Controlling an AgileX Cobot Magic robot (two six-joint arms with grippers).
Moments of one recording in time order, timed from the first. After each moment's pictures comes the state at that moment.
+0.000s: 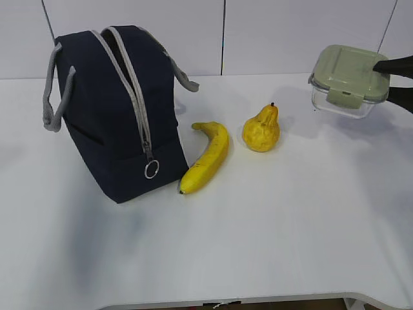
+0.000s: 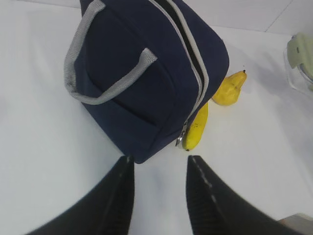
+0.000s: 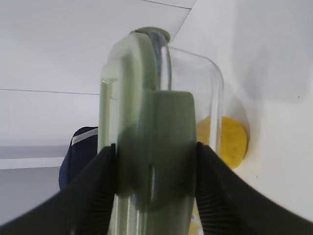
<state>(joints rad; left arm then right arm) 0.05 0.78 -0.84 -0.65 0.84 0.28 -0.44 1.84 -1.09 1.64 1.12 -0.93</state>
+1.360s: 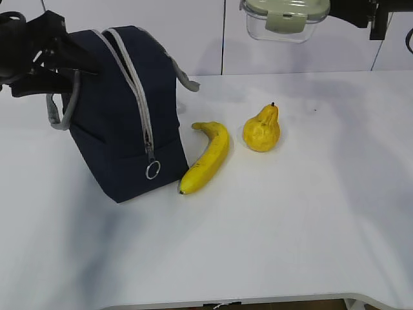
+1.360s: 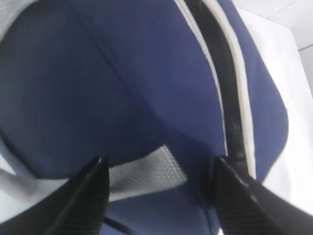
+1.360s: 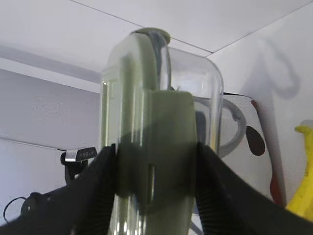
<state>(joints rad) -0.12 1.58 -1.15 -0.95 0.64 0.40 -0.17 1.84 -1.53 1.52 1.17 -0.68</state>
